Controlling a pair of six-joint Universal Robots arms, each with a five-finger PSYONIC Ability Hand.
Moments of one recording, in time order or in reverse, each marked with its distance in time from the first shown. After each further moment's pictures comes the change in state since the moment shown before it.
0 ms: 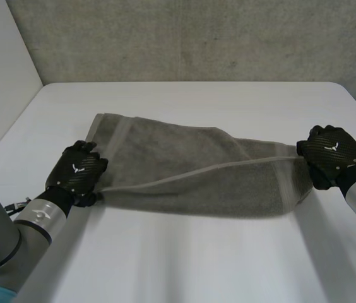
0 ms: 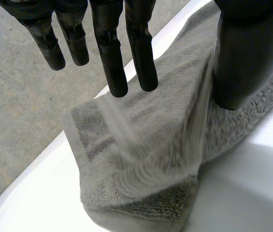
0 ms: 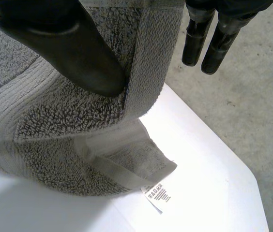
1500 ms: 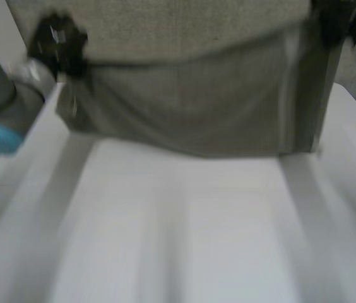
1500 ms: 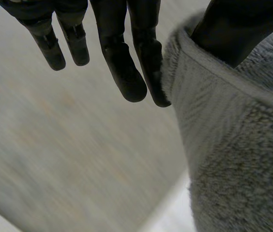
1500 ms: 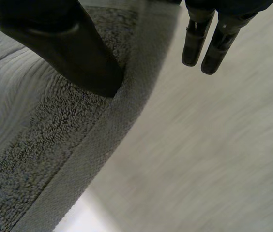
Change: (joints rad) left arm -0.050 -0.259 1.103 -0.498 -0.135 -0.058; right arm 0.137 0.319 -1.076 0.322 0.132 0.043; left_hand 0.592 0.616 0.000 0.000 0.637; right_hand 0.002 0.007 0.000 0.000 0.000
